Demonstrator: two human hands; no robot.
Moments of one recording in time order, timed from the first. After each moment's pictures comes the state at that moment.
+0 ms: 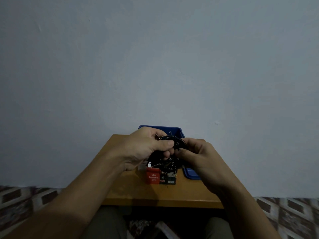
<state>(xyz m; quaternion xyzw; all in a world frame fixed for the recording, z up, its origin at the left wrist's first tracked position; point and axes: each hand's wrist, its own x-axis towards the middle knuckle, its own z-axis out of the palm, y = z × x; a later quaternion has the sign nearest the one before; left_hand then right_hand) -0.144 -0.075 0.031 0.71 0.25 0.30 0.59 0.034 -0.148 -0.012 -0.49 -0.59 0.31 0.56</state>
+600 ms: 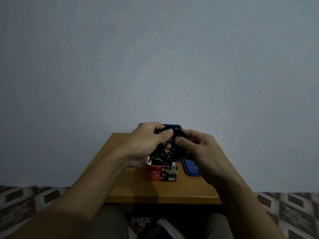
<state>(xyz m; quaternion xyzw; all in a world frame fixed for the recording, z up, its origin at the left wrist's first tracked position) -0.133 -0.075 0.028 0.68 0.28 0.35 0.58 0.029 -0.144 -0.004 -0.47 -0.54 0.32 0.62</state>
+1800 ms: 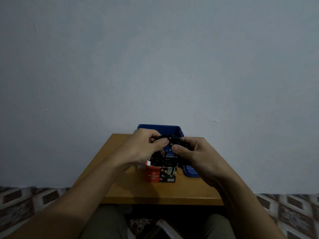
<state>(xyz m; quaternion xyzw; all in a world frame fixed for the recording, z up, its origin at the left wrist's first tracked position) -0.143 -0.064 0.016 0.81 0.33 0.32 0.37 0.034 -0.144 -0.006 -0.51 -0.59 0.35 0.52</state>
